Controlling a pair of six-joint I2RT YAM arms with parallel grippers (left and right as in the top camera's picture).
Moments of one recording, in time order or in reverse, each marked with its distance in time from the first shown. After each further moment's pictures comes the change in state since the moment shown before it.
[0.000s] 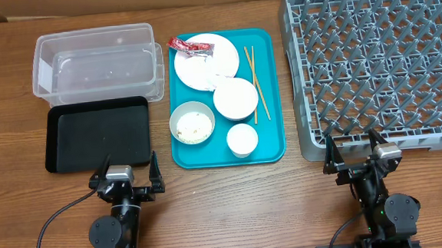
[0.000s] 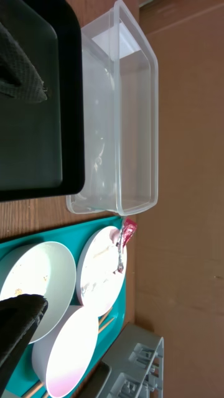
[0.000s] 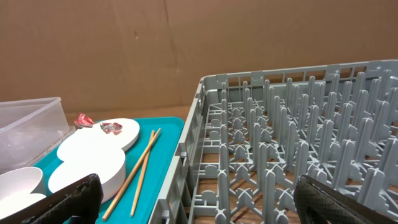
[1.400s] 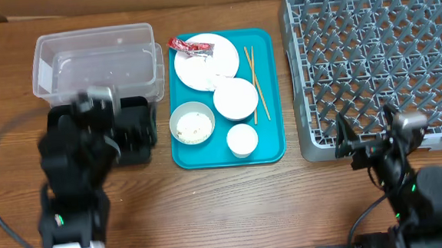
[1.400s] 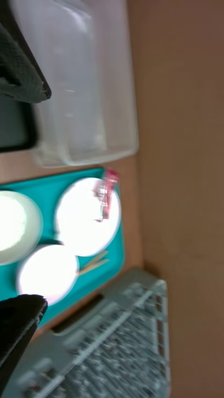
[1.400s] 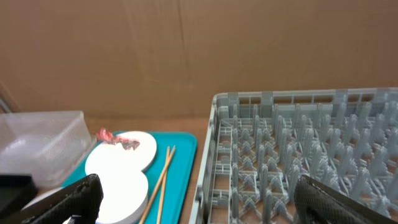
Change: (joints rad) left arm 0.000 0.834 0.872 -0.314 0.222 0.021; right arm 0.000 0.401 0.536 -0.236 -0.050 -0.027
